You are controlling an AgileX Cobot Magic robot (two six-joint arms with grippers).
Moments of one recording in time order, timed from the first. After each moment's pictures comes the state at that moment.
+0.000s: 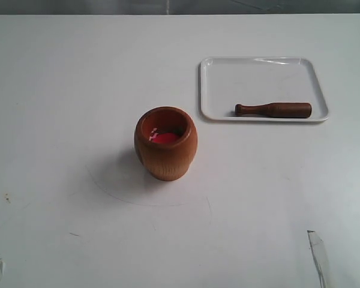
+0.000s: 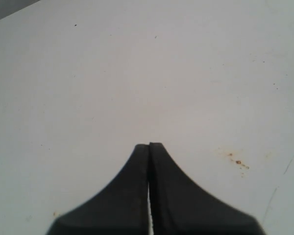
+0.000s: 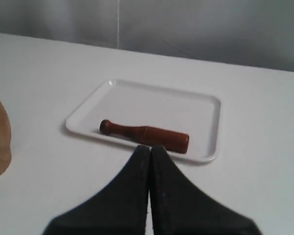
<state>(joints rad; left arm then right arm) 0.02 0.00 0.00 0.07 0.44 0.35 0.46 0.18 0.00 -0.48 0.18 0.47</state>
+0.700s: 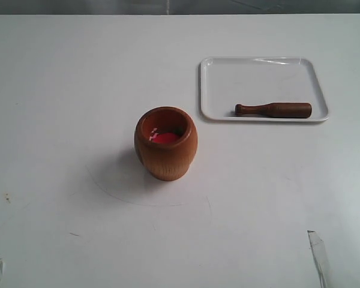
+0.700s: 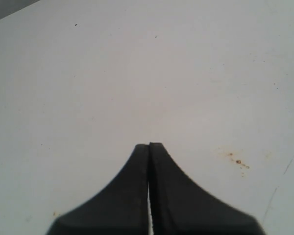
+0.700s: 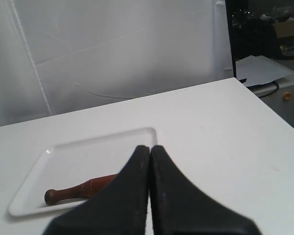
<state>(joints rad) 0.02 0.00 0.00 0.07 0.44 0.35 0.12 0.01 0.00 -0.24 0.20 0.43</state>
